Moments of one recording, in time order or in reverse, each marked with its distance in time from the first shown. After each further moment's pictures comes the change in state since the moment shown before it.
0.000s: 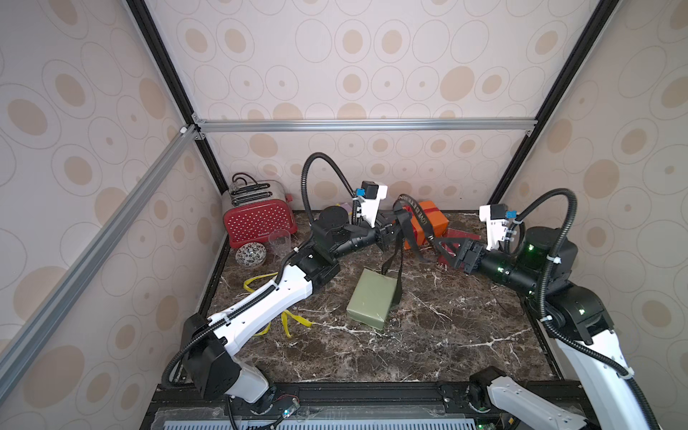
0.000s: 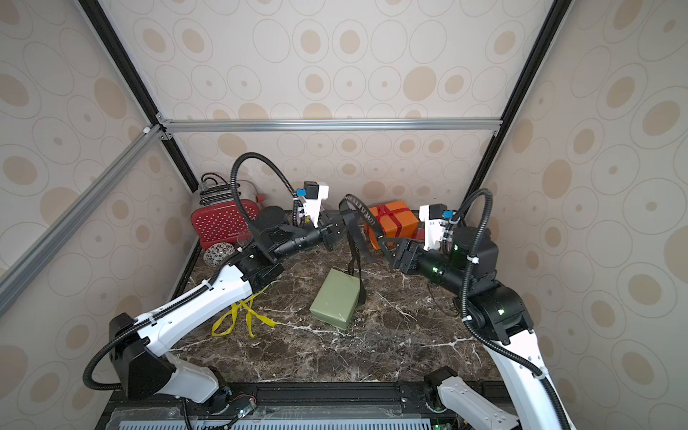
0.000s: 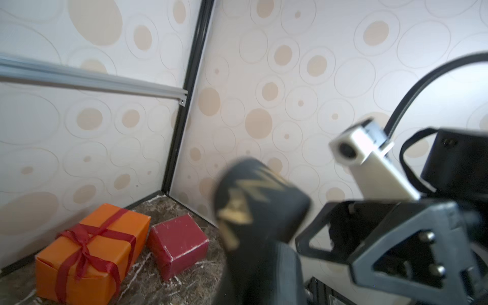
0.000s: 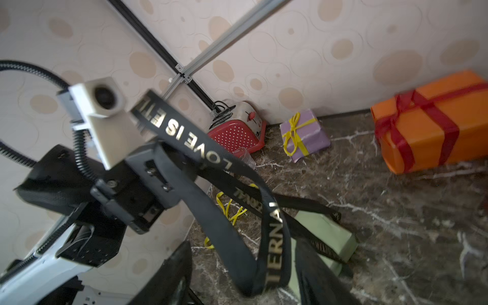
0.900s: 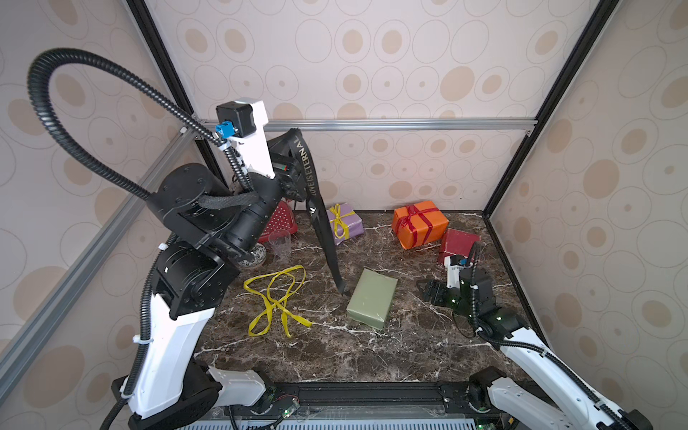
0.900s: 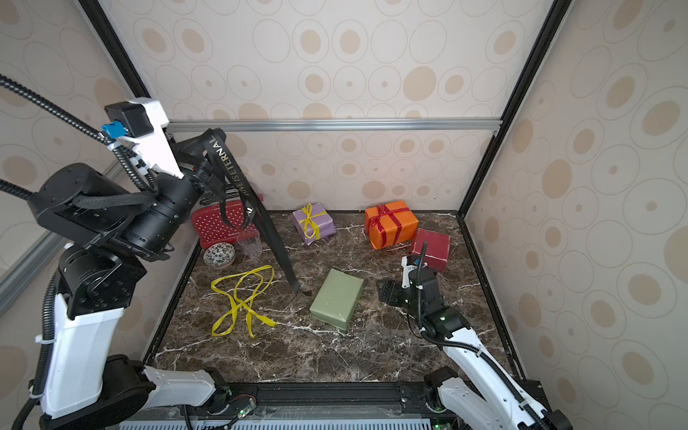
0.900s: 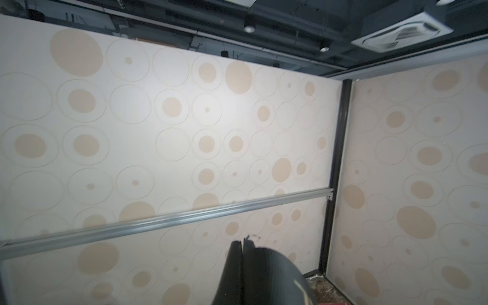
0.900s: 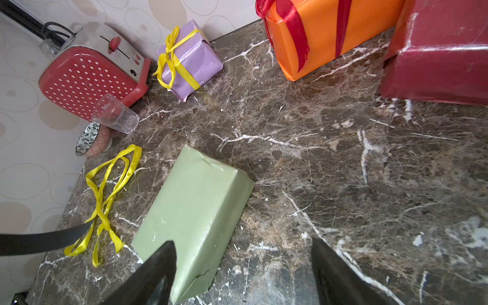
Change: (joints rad) left arm 0.072 -0.171 0.718 -0.773 -0.697 0.432; right arm -0.001 0.011 -0.706 0.394 0.228 -0.054
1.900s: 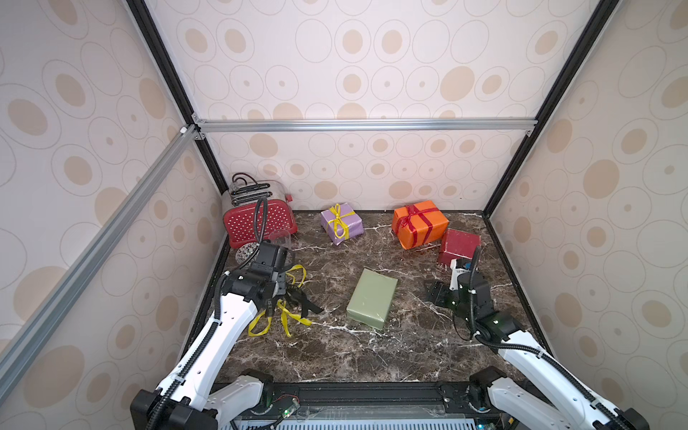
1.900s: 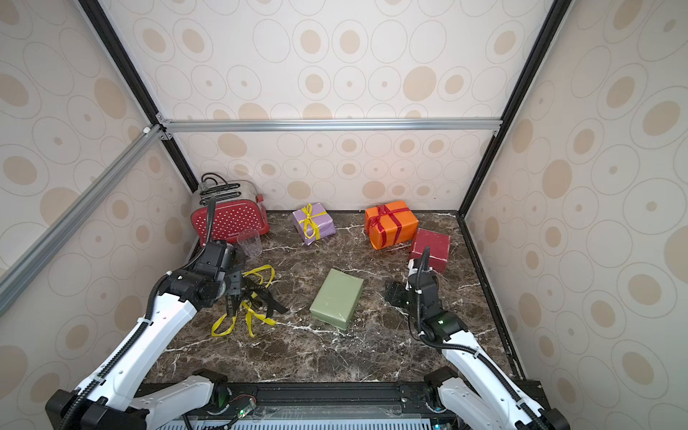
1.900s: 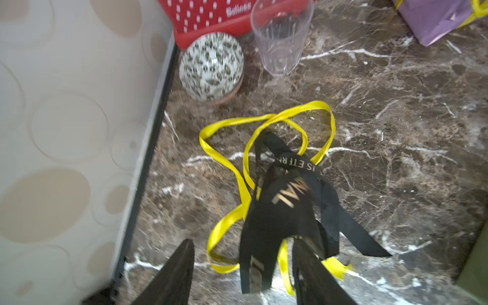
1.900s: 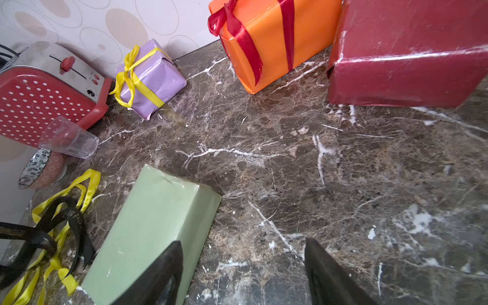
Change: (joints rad) left arm 0.440 -0.194 -1.099 -0.419 -0.081 -0.352; right arm 0.000 -0.026 -0.058 0.035 0.185 0.024
